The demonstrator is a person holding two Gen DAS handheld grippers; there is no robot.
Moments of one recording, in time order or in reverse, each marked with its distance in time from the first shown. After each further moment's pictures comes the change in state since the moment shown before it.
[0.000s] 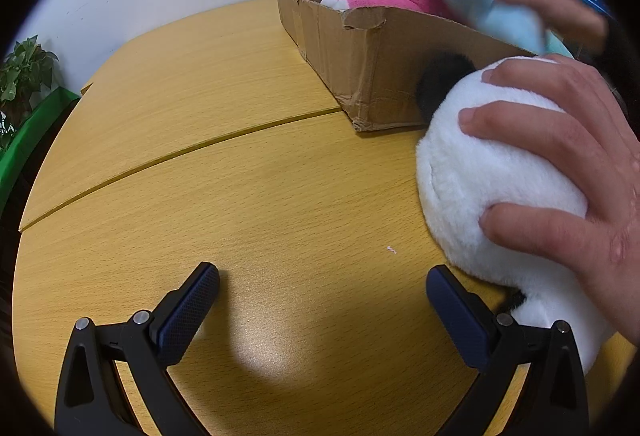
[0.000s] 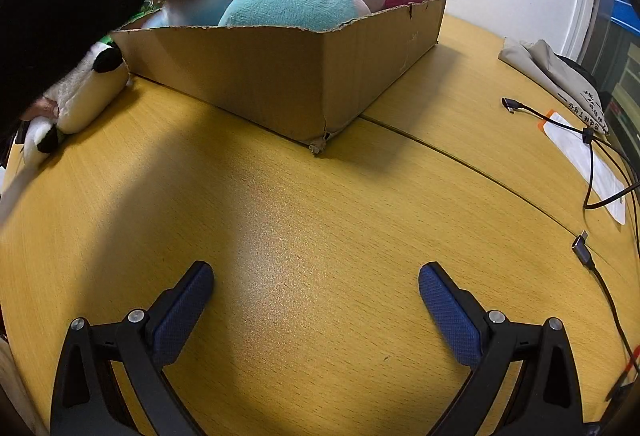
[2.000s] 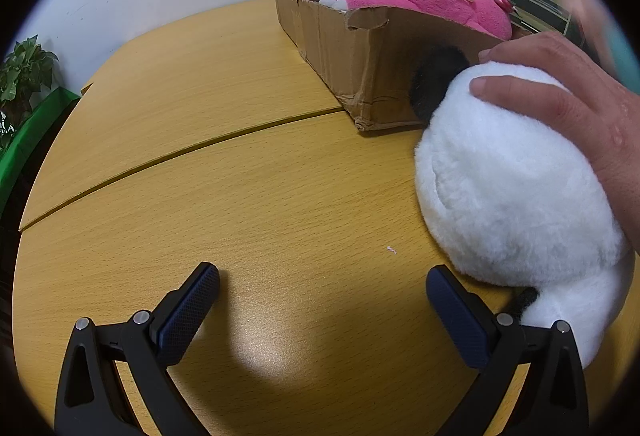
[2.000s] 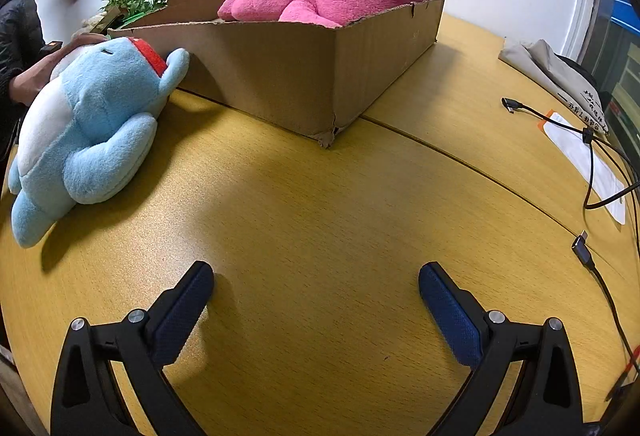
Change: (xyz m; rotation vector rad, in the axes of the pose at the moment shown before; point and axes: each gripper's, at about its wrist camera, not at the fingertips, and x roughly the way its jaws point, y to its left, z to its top) left arm 0.002 -0.001 0.006 0.003 0.000 0.000; right arm 0.000 0.002 0.000 0.003 0.000 -0.002
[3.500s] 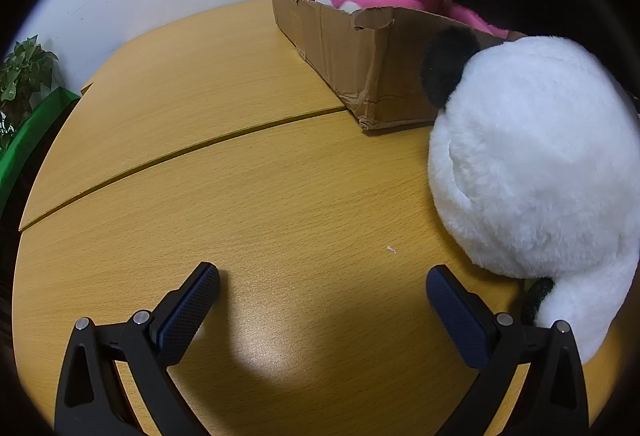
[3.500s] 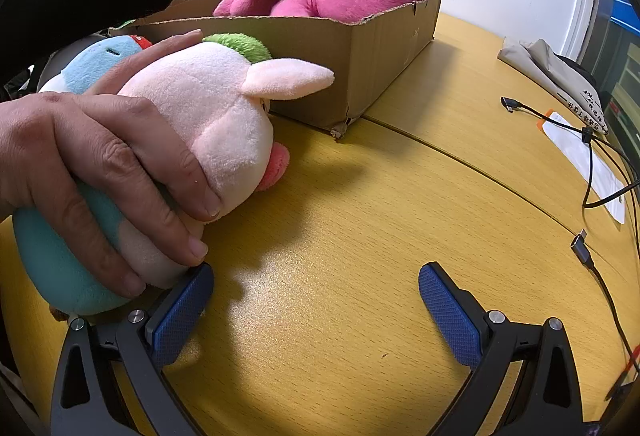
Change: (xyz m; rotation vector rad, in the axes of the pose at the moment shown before) left arm 0.001 -0.001 -0.002 0.003 0.000 -0.002; right arm -0.001 0.001 -0.001 0.001 0.000 -0.001
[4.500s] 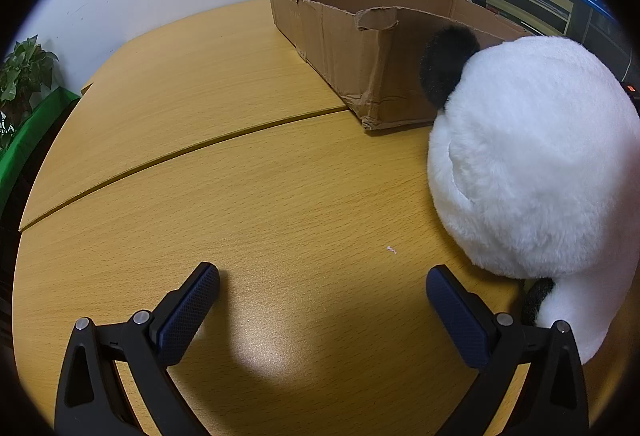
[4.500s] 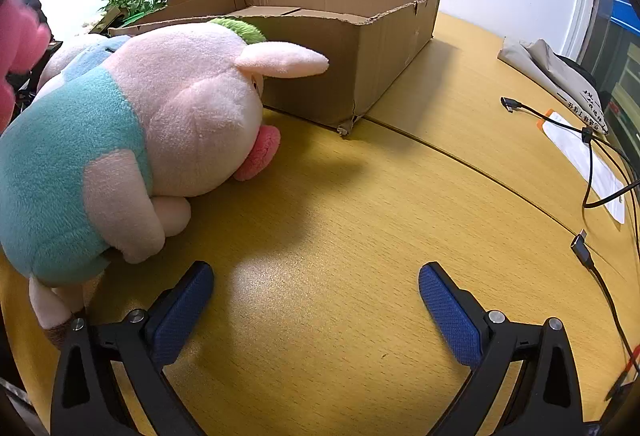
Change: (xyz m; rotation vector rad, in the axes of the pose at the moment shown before) left arm 0.000 0.000 0.000 0.001 0.000 0.000; right arm 0.000 0.000 0.000 0.000 0.000 0.000
